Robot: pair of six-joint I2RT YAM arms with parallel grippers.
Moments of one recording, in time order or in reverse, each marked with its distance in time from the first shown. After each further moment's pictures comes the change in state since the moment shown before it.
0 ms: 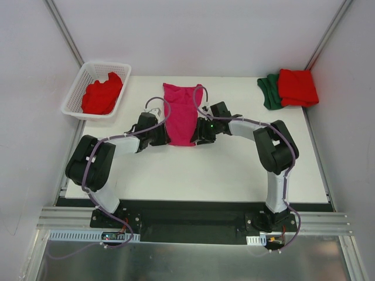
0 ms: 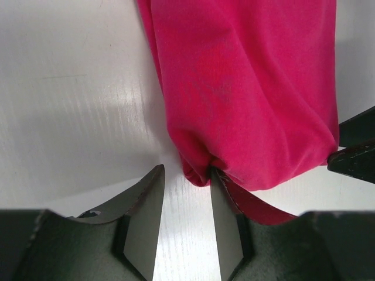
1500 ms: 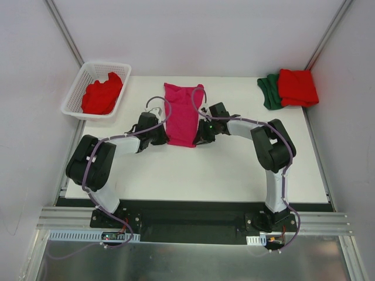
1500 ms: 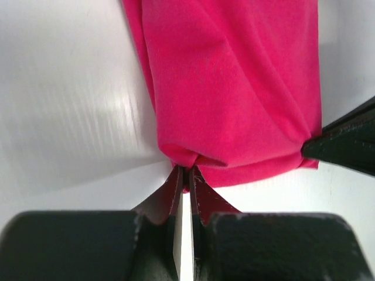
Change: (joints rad) left arm 0.000 0.023 0.015 0.037 0.009 -0.005; right arm 0.000 0.042 0.028 -0.012 0.000 -0.009
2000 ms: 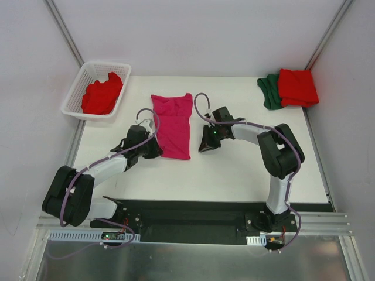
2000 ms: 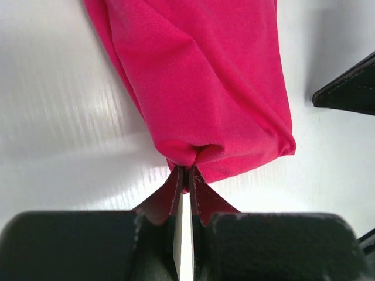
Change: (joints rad) left arm -0.011 -0.370 -0.250 -0.114 0.022 -0.033; right arm 0.007 -0.108 -0.108 -0.083 0.045 -0.048
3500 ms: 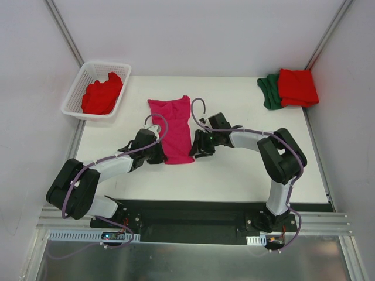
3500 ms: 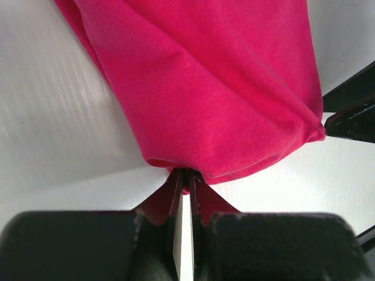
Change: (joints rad) left arm -0.093 0.060 -0.005 -0.033 -0.028 -0.018; right arm 0.073 -0.076 -0.126 0.145 -0.086 0.120
